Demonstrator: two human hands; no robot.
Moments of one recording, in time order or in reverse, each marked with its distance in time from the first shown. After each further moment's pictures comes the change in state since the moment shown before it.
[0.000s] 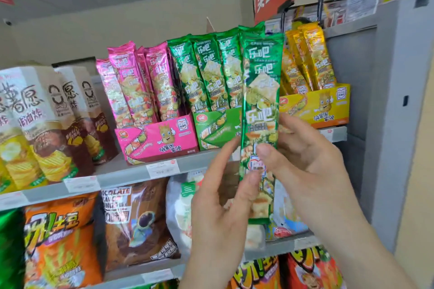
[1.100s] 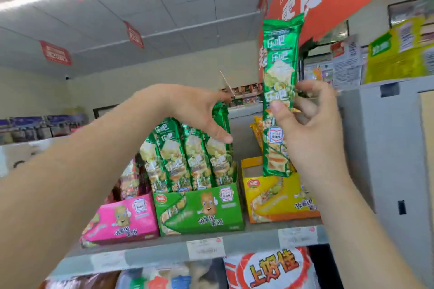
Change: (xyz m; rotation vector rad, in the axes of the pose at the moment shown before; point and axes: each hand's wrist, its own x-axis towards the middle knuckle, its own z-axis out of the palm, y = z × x) left_hand 0.291 0.089 0.059 1.418 -0.819 -0.112; right_hand 0.188 0.005 -0.091 -0.062 0.233 -0.293
